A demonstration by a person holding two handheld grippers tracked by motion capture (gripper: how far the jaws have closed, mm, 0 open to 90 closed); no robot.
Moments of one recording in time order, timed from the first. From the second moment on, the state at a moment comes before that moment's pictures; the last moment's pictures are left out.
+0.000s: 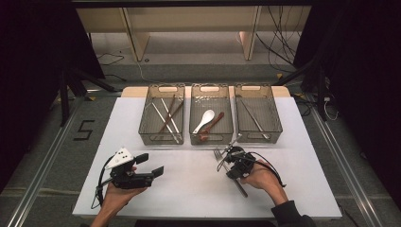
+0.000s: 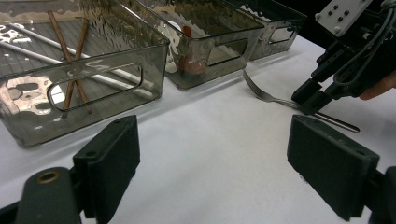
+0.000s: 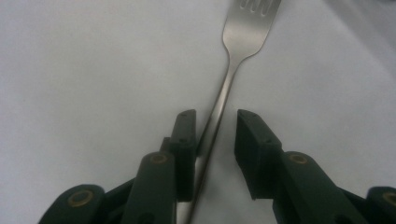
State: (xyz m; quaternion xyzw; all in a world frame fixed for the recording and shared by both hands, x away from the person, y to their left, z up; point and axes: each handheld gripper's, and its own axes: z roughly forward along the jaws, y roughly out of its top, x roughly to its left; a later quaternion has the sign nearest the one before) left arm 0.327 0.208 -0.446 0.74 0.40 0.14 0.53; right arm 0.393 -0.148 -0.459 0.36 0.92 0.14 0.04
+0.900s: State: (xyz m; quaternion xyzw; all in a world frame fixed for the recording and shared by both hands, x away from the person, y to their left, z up) left arm 0.326 0.207 -0.446 0.74 0.40 0.14 0.52; right arm 0.394 -0.145 -0.458 0.33 0.94 0.12 0.05
